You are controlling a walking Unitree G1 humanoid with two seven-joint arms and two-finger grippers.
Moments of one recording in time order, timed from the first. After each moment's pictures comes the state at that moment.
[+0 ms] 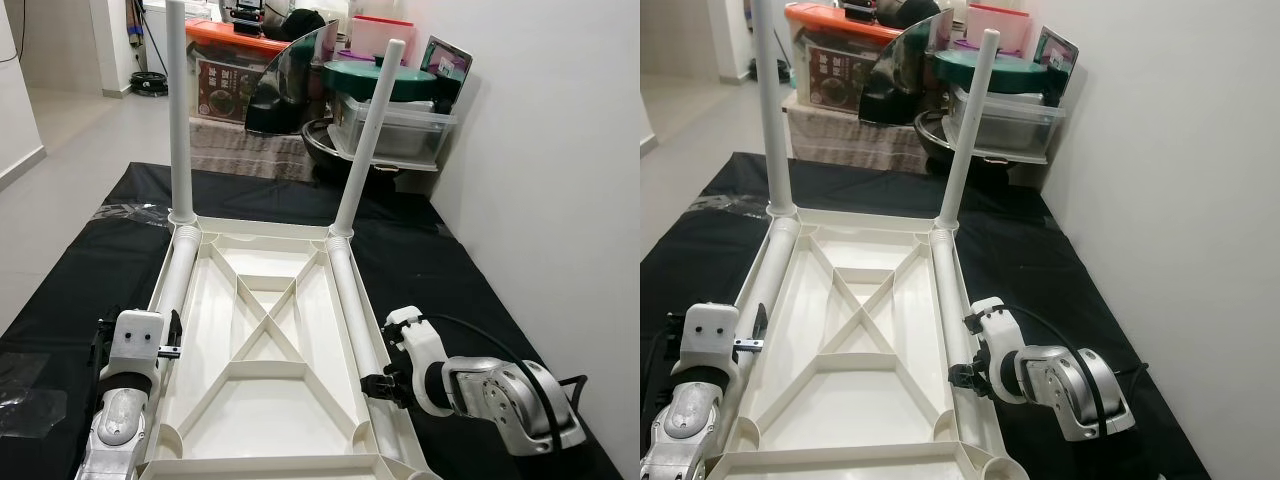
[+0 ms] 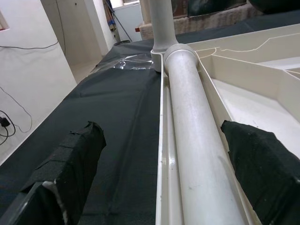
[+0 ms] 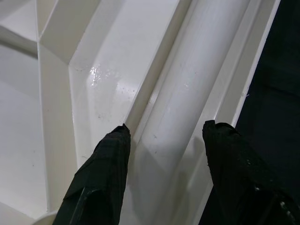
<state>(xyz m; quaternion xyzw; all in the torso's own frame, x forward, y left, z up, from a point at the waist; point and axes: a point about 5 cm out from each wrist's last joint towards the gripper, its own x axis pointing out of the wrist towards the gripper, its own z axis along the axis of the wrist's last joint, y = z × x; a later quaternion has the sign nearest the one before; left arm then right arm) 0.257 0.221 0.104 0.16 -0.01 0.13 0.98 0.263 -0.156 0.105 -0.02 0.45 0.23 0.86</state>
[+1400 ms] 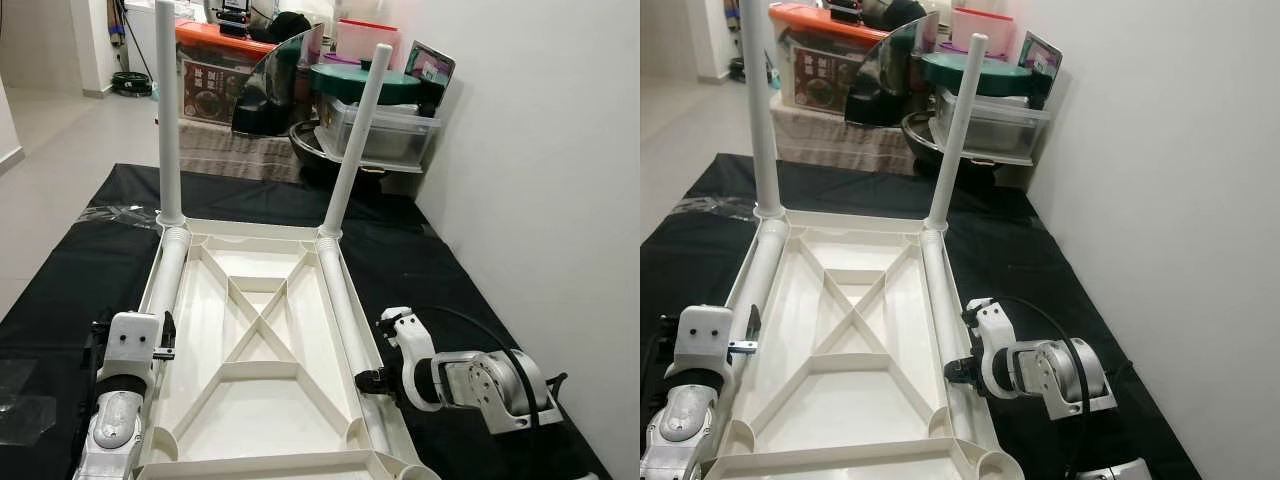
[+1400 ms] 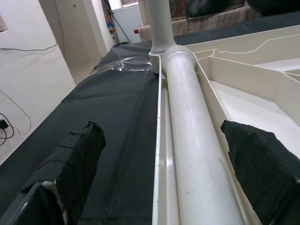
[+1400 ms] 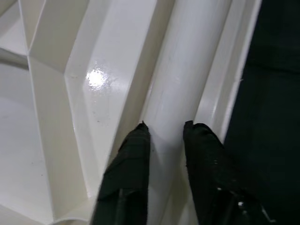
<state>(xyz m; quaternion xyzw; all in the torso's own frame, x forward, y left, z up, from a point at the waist) 0.254 0.225 0.103 0.17 -0.01 0.14 0.98 0.275 -0.151 0.097 0.03 0.47 0.24 0.85</state>
